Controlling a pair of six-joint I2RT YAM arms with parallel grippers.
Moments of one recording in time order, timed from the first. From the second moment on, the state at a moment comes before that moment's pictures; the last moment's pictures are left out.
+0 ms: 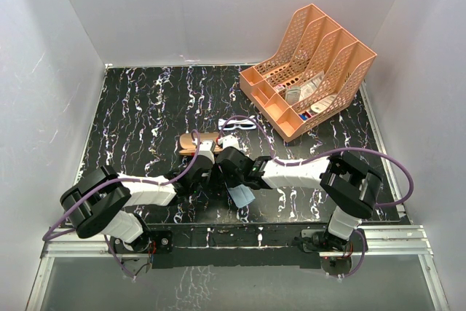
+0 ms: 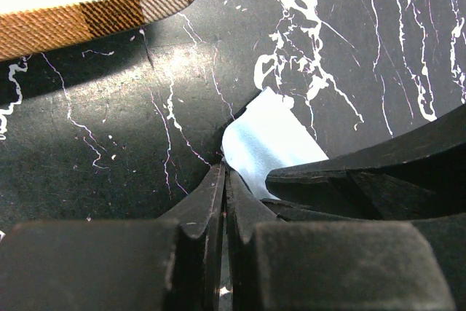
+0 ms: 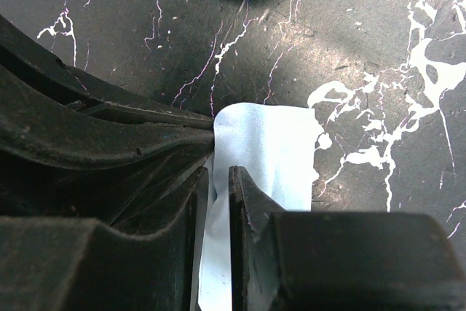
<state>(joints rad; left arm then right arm) -0.89 1.43 0.41 0.37 -0.19 -0.69 1.05 1.68 0.93 -0.16 0.23 0.53</state>
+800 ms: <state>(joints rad) -0.89 1.43 0.41 0.37 -0.19 -0.69 1.05 1.68 0.95 -0.16 0.26 0.52</state>
